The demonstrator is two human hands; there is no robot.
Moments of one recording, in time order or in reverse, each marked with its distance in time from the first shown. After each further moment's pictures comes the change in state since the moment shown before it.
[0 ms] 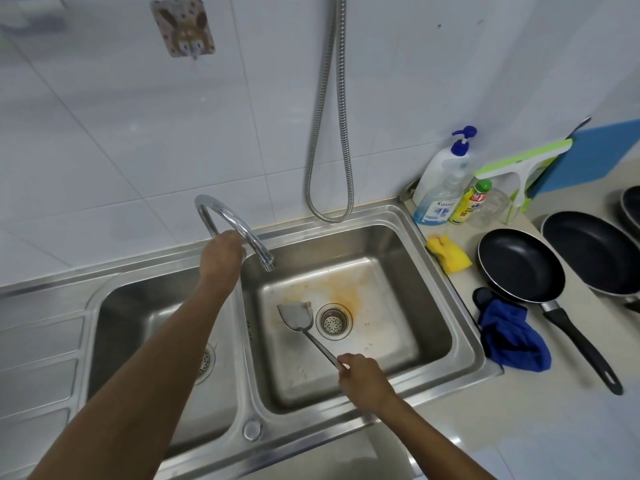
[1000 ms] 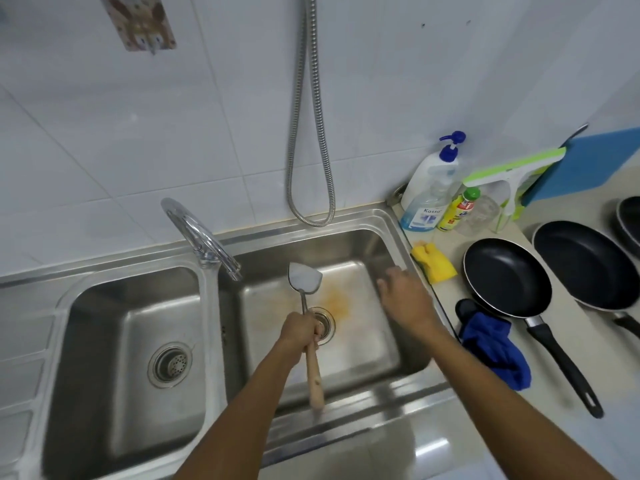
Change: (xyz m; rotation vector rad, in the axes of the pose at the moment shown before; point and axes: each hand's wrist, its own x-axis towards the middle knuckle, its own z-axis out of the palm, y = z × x) left_hand -0.096 0.144 0.115 -1.116 -0.615 -0.660; right_hand 0.085 0.057 -0.159 -0.198 0.529 -0.078
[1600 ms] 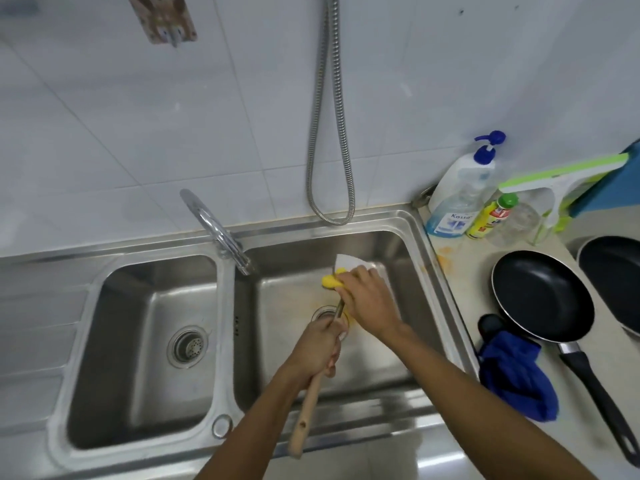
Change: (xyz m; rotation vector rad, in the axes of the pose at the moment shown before) left_hand -0.062 0.012 0.011 -0.100 -0.177 0.065; right_hand 0.025 -0.038 0.068 -0.092 0.102 -0.587
